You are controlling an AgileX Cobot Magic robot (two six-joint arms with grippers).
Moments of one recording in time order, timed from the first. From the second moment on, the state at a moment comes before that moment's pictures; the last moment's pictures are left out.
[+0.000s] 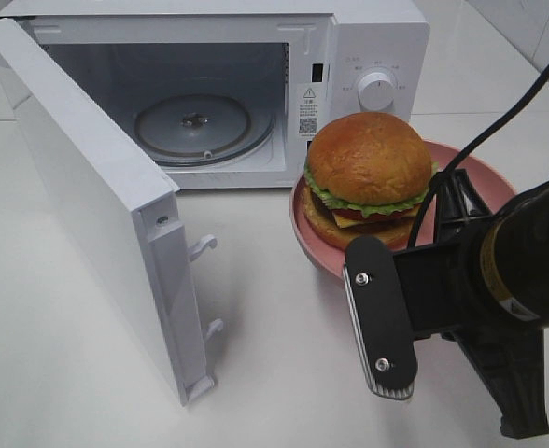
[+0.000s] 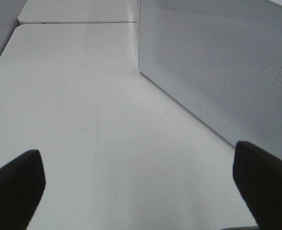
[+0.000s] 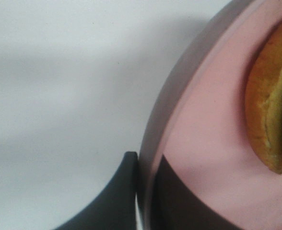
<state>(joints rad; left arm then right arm) 0.07 -0.01 -0.51 -0.15 1.08 0.09 0.99 1.33 -0.67 -0.62 0.74 -0.32</state>
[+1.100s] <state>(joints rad) 0.07 -0.01 -0.51 -0.15 1.08 0.09 0.54 1.33 -0.67 0.00 0.47 -1.64</state>
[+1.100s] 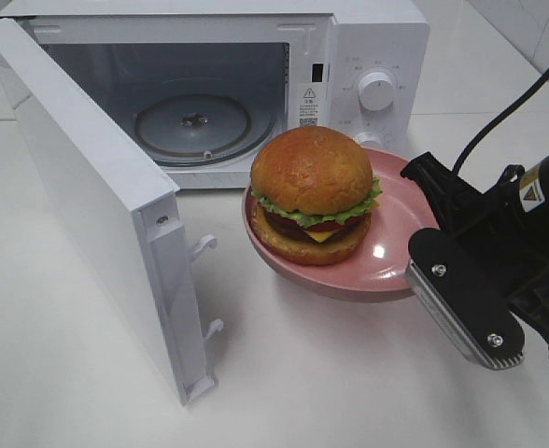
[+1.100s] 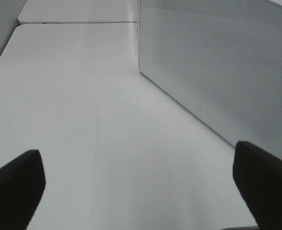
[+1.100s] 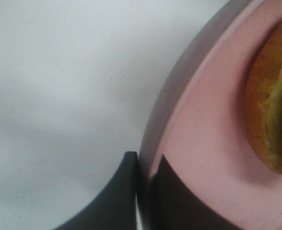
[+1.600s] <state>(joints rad) 0.07 -0.01 -0.51 -0.15 1.08 0.09 0.56 1.38 -0.73 0.00 0.46 -1.66</state>
